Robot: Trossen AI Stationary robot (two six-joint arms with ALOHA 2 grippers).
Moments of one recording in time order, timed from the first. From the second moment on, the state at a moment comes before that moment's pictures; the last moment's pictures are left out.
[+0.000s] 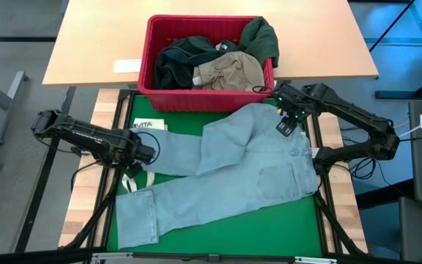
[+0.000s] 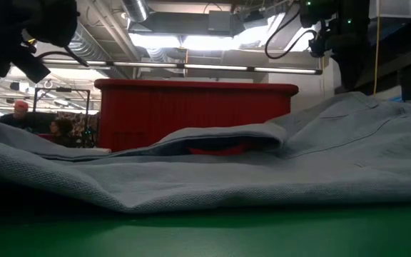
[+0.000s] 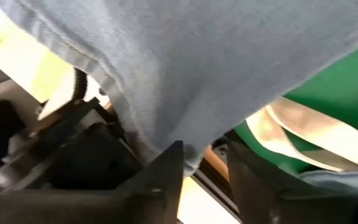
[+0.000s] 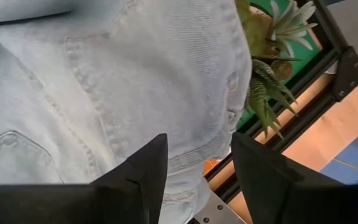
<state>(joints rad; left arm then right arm) -0.13 1.15 0.75 -1.55 0.07 -0.99 -0.83 1.25 1.25 -1.43 0.17 0.15</state>
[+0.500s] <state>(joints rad) -0.13 1.13 0.96 -1.57 0.10 -0.98 -0.83 1.25 1.27 -1.49 0.16 0.08</state>
